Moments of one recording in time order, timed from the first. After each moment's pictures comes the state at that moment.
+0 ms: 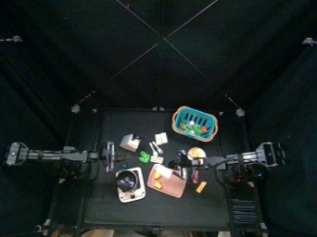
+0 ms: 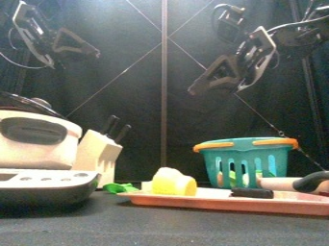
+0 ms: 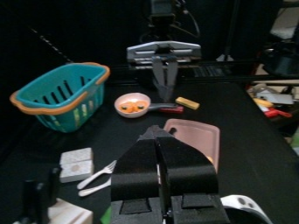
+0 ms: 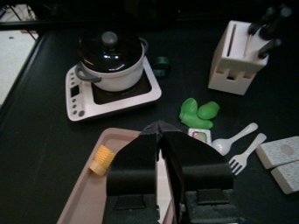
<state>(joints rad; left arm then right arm) 0.10 -0.79 1.14 0.09 -0.25 0.02 -0.03 -0.22 0.87 -0.02 -0.29 0.03</state>
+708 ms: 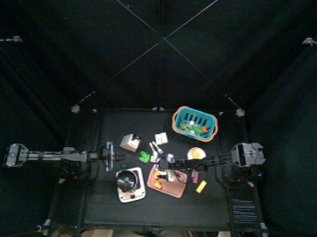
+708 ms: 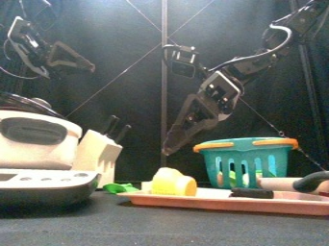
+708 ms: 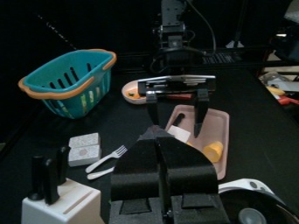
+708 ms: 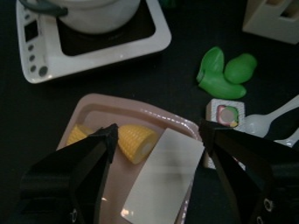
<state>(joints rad) 0.09 -0.79 1.21 0.10 -0.29 0.02 -0.01 0.10 0.65 -0.05 -0.07 0.03</state>
